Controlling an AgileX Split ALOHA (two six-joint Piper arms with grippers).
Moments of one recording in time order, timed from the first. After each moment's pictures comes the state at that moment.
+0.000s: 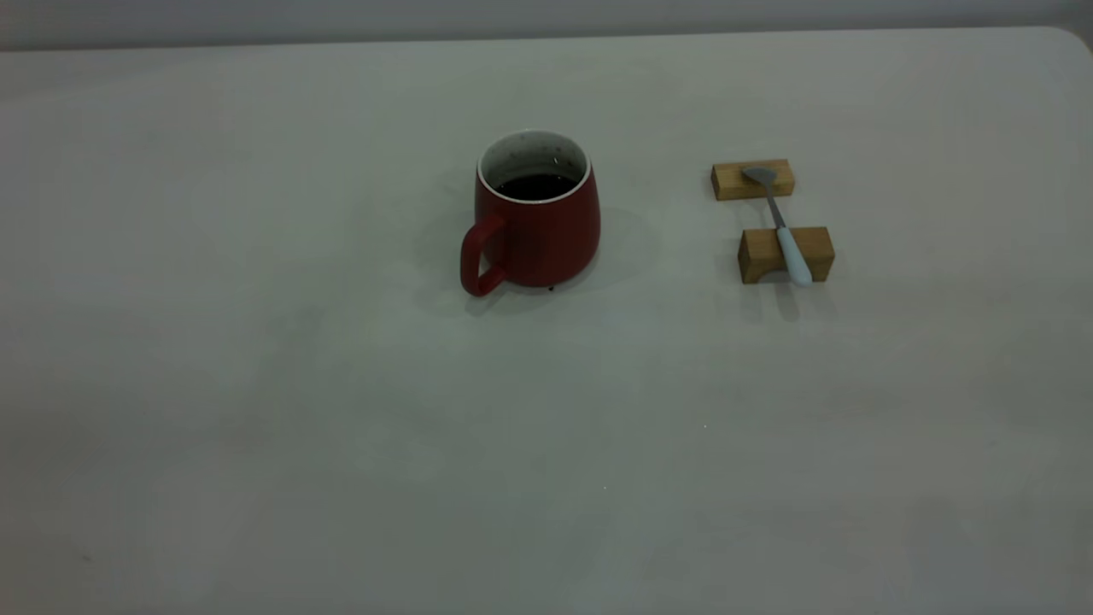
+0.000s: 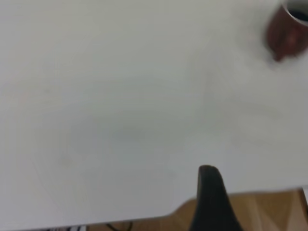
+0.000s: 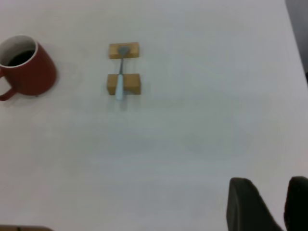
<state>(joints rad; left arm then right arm) -0.13 0.00 -0.49 0.03 1.12 -0.08 0.04 0.02 -0.47 0.05 1.13 0.00</state>
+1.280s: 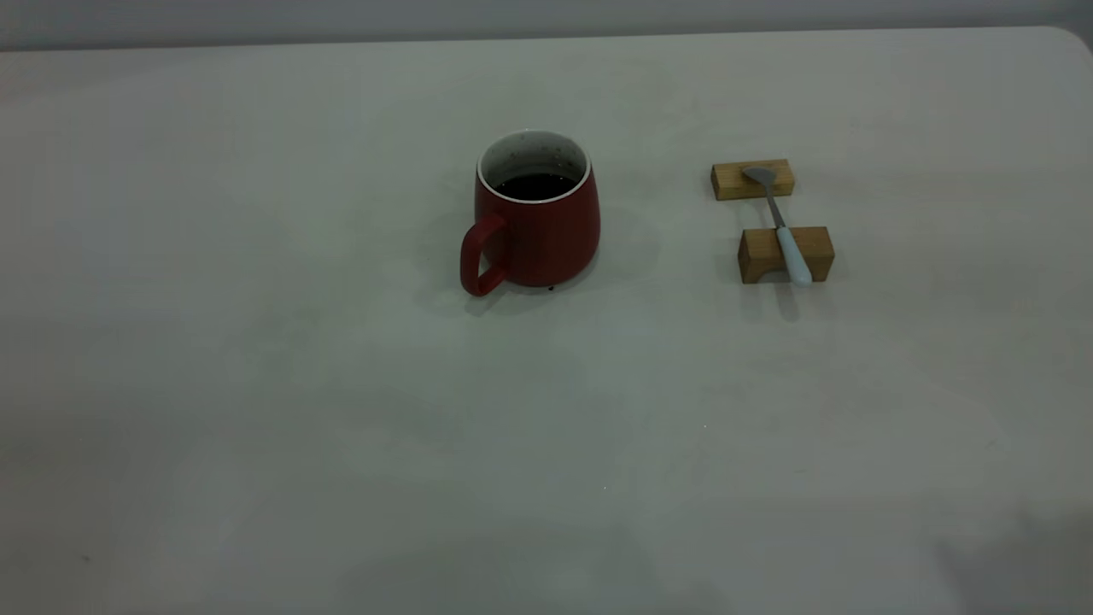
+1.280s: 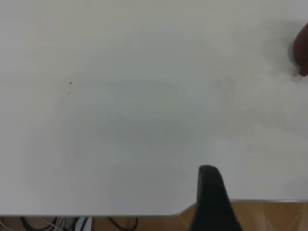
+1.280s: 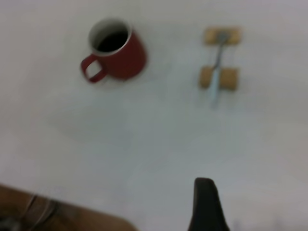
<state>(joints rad) -0.05 -0.02 -0.49 0.03 1.13 -0.09 0.04 0.68 -0.48 0.48 0.73 -0.39</state>
